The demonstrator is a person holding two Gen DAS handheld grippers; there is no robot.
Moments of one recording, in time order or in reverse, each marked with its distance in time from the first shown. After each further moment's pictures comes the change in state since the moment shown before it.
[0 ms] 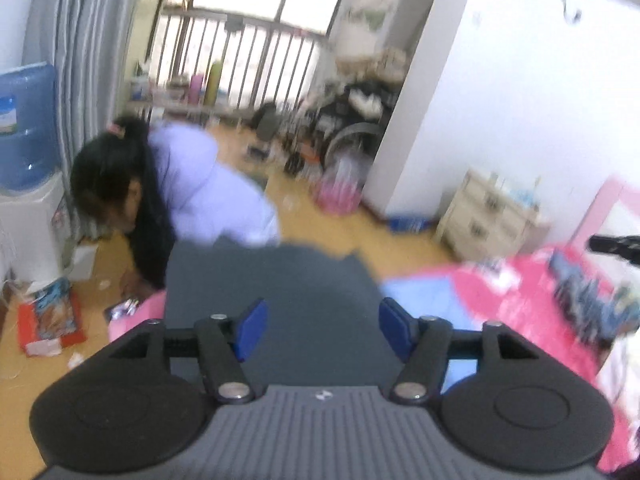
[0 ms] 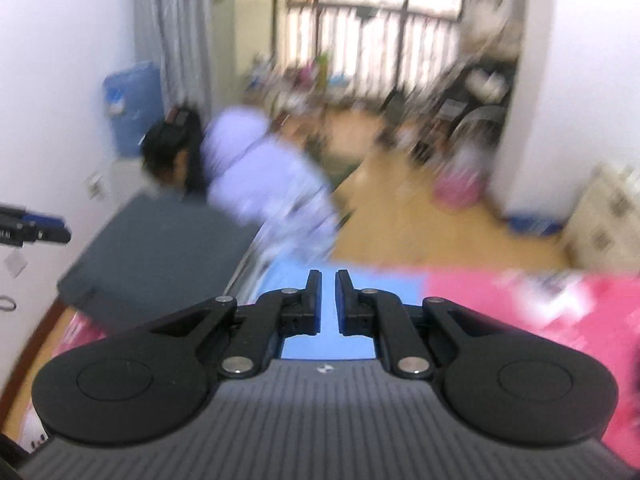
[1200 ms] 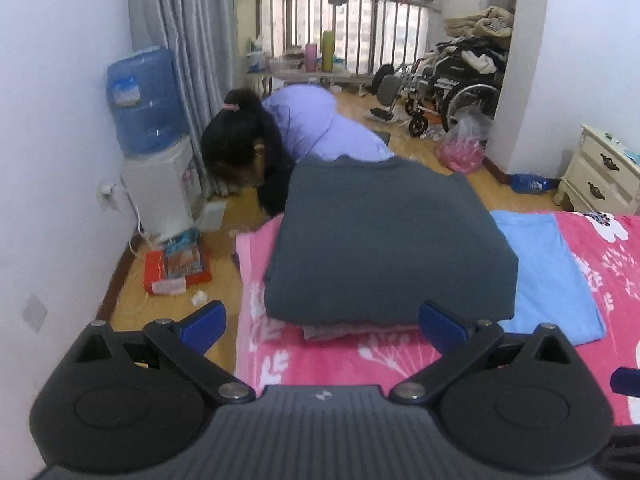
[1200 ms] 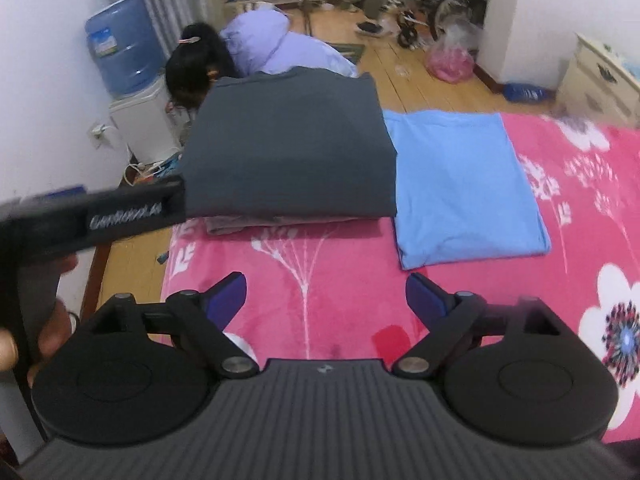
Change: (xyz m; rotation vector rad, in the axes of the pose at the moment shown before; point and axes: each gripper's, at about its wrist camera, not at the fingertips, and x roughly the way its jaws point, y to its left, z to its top) left arm -0.032 -0.040 -0.065 -0.019 0.158 0.446; right arm 0.009 0.217 -0.052 0.236 0.369 -0.046
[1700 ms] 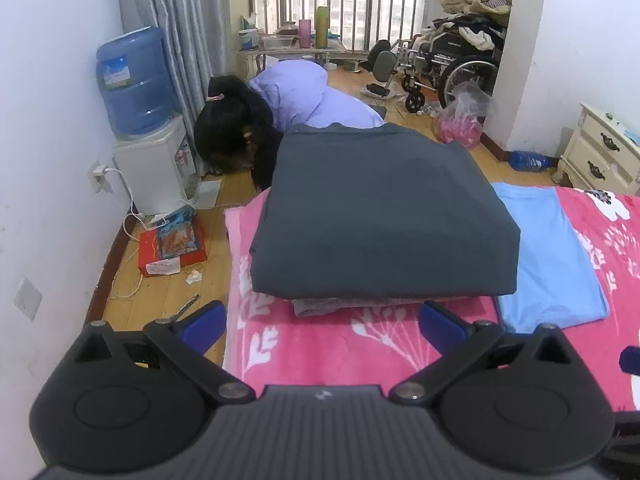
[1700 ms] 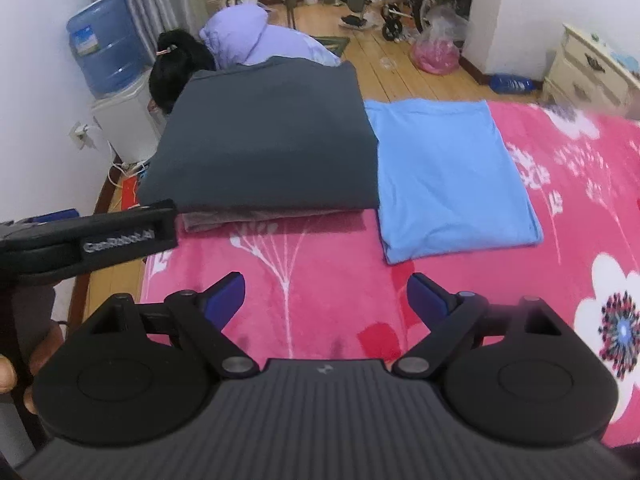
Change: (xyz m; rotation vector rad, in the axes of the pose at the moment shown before) left arm 0.013 -0.009 -0.016 0.030 0.055 0.002; right arm 0.009 0.000 -0.010 -0.003 0.000 -0.037
